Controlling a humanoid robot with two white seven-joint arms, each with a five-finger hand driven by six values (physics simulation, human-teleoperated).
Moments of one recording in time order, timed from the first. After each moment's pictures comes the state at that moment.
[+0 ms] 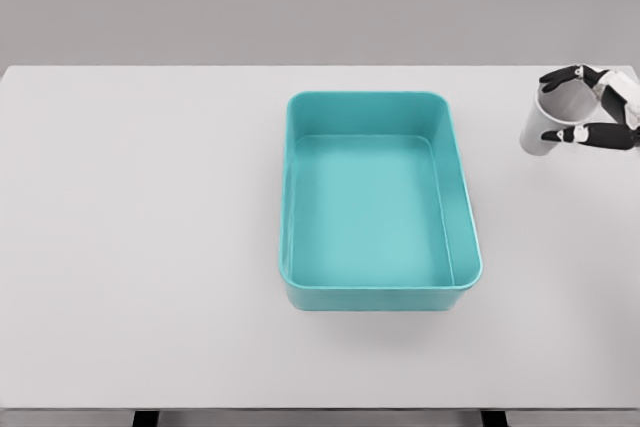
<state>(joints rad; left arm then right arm) 0.03 0.00 0.01 -0.06 0.00 0.09 0.02 -0.52 -0.85 0.59 -1.05 -0.57 -0.61 0.38</state>
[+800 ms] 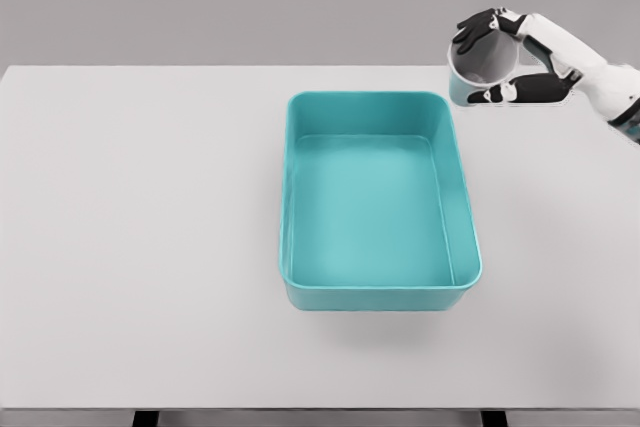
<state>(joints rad) 0.03 0.00 0.01 -0.06 0.00 0.09 0.02 -0.71 -0.80 0.70 -1.26 -0.45 -0.61 0.37</state>
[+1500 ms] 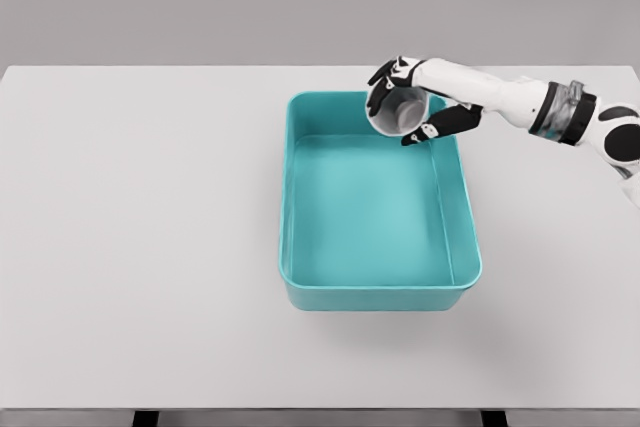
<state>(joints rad) 0.03 0.00 0.01 -0.06 0.00 0.09 0.02 -0.88 -0.71 0.95 -1.28 -0.17 -0.61 0.37</state>
